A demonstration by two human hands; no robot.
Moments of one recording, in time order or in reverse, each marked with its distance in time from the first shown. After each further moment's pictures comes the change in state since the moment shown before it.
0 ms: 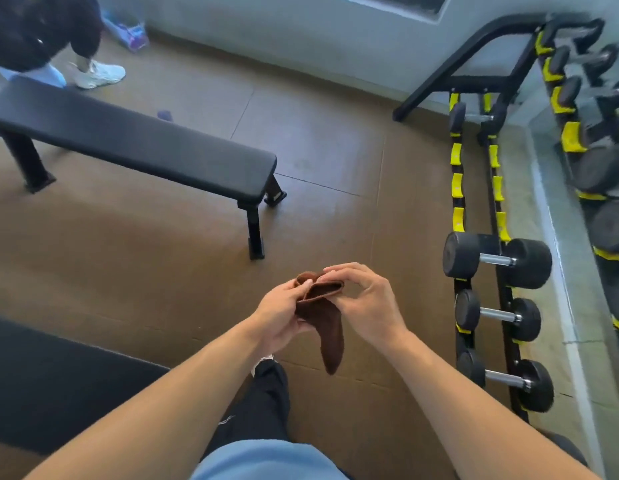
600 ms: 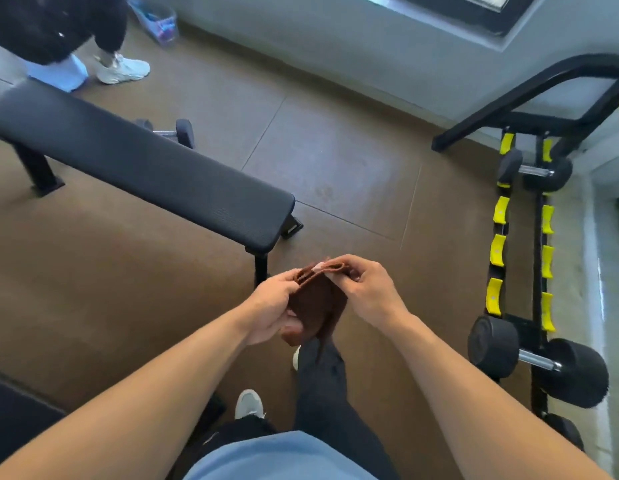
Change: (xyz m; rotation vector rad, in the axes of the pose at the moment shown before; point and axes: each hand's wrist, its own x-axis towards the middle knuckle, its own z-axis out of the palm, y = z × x) left_hand 0.174 0.218 -0.012 0.127 0.059 0.042; right_hand 0.320 0.002 -0.014 0.054 -0.257 0.144
